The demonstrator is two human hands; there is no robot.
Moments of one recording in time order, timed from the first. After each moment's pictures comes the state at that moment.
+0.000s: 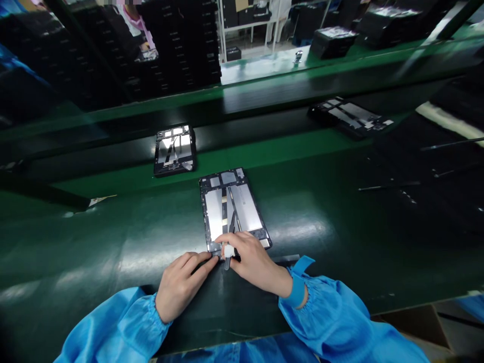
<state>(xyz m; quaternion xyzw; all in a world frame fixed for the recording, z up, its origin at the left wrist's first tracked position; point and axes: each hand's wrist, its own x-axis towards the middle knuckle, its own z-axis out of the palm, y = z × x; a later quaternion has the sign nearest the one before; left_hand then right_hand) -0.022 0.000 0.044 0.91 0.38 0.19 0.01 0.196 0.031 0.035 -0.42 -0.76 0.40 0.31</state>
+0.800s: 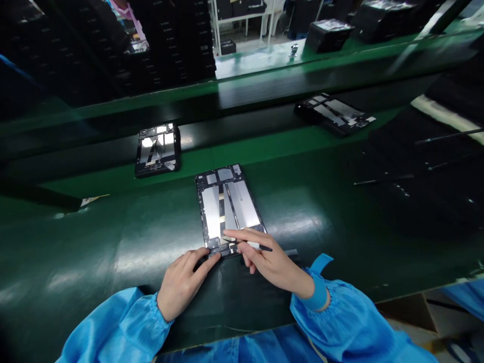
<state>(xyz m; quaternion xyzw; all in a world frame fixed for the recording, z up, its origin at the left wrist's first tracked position) -0.021 -0.002 0.041 0.91 0.38 0.13 -0.02 0.226 0.020 0.057 -0.42 -0.58 0.60 0.36</state>
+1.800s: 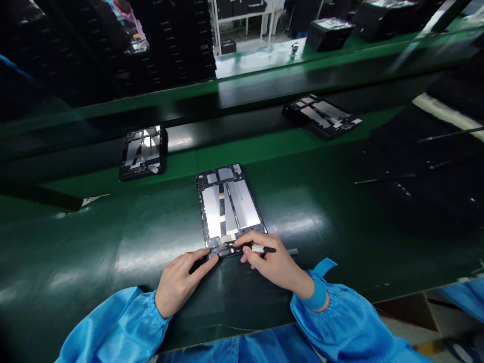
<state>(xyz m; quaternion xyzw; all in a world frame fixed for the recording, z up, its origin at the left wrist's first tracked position) -0.032 0.000 0.033 0.92 0.37 0.16 0.00 0.230 0.015 0.045 -0.47 -0.61 0.54 0.35</state>
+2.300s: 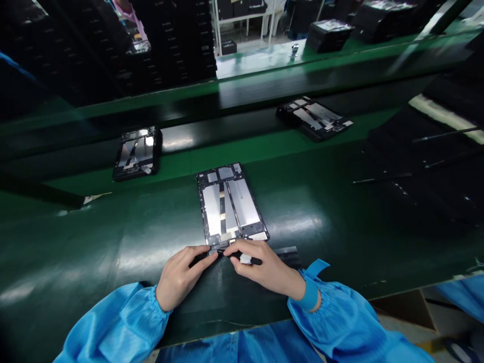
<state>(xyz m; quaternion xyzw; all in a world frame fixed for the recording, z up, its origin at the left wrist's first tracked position) -0.031 0.001 0.035 0.91 0.36 0.20 0.05 0.218 0.012 0.053 -0.41 -0.67 0.54 0.31</state>
